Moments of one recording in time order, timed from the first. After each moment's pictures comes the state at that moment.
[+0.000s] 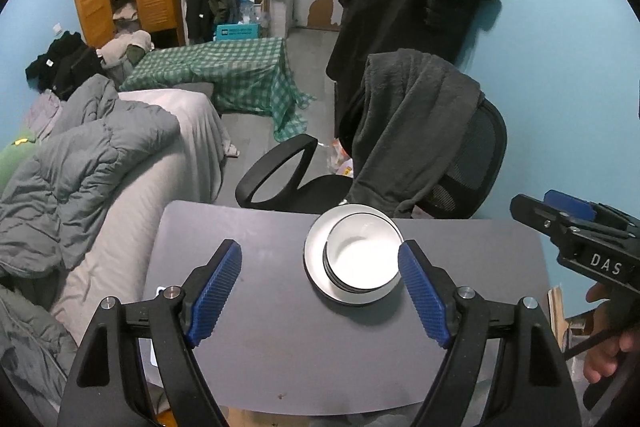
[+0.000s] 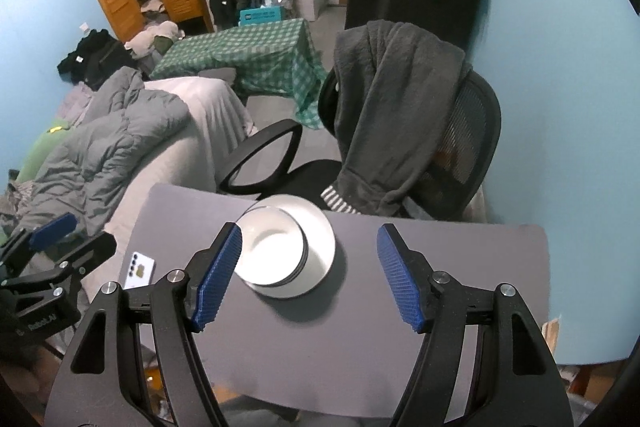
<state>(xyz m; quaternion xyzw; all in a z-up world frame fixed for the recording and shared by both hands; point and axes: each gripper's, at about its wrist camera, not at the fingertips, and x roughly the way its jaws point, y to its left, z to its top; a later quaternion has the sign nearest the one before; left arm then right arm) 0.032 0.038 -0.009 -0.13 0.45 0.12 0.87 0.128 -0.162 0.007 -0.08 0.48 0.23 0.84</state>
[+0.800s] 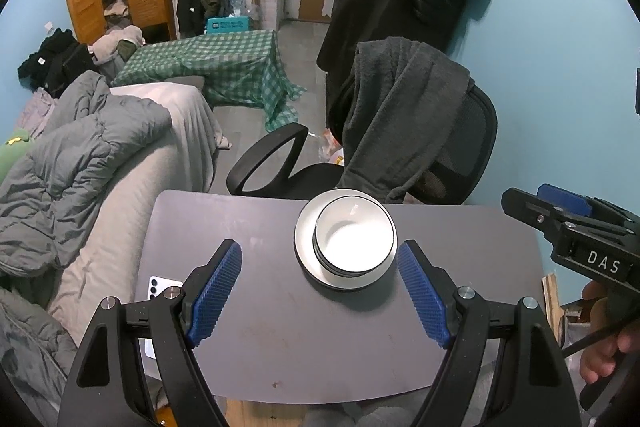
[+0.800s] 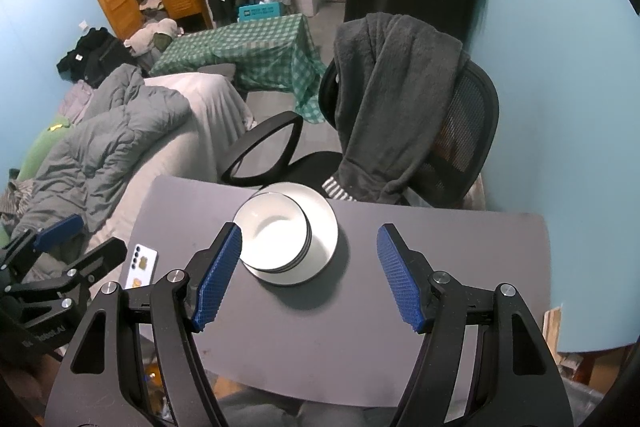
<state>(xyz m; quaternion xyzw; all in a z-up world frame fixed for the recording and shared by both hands) 0.022 0.032 -0.013 -0.13 0.46 0.10 0.87 0.108 -0.165 0.005 -0.08 0.49 0.23 0.84</state>
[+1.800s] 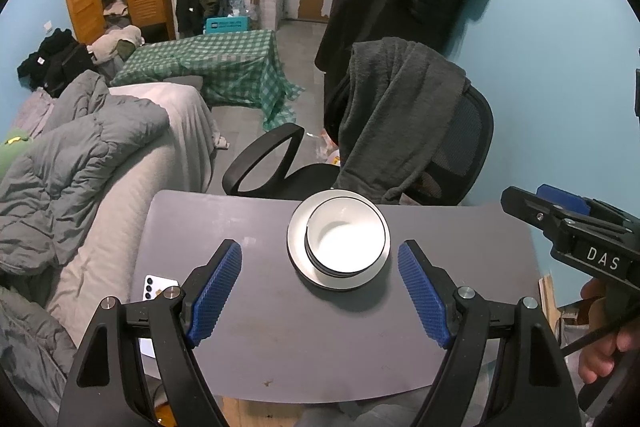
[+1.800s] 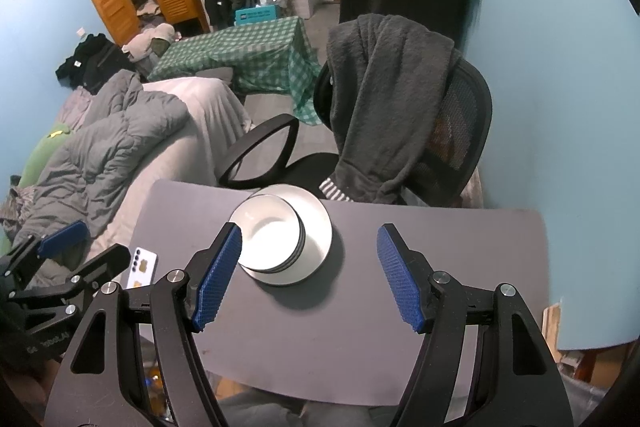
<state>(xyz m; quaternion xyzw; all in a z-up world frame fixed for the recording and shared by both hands) 0.028 0.022 -0.007 -0.12 0.47 0.10 0.87 0.112 -0.176 0.012 -0.07 0.49 0.23 0.84</state>
